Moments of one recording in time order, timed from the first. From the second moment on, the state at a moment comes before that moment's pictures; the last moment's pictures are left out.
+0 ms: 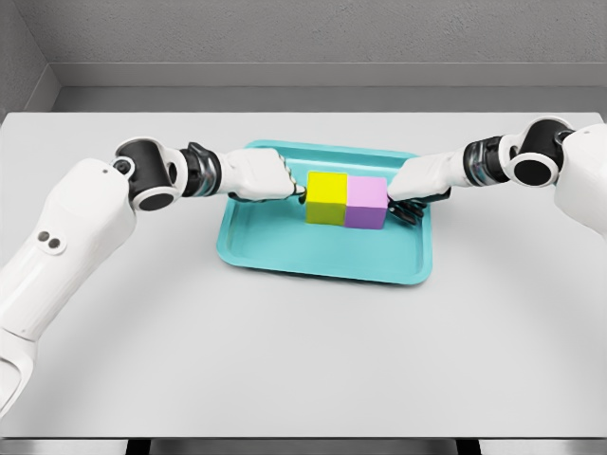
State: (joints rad) left arm -0.83 0.33 -0.73 -1.25 -0.98 -0.62 -0.62; right arm -1.08 -0.58 1.18 -1.04 0.45 -0.61 0.62
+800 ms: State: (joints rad) left arm -0.84 0.60 -0.72 -1.39 -0.79 -0.61 -0.61; right arm -1.12 -0.60 1.19 -1.04 0.41 -0.61 0.62
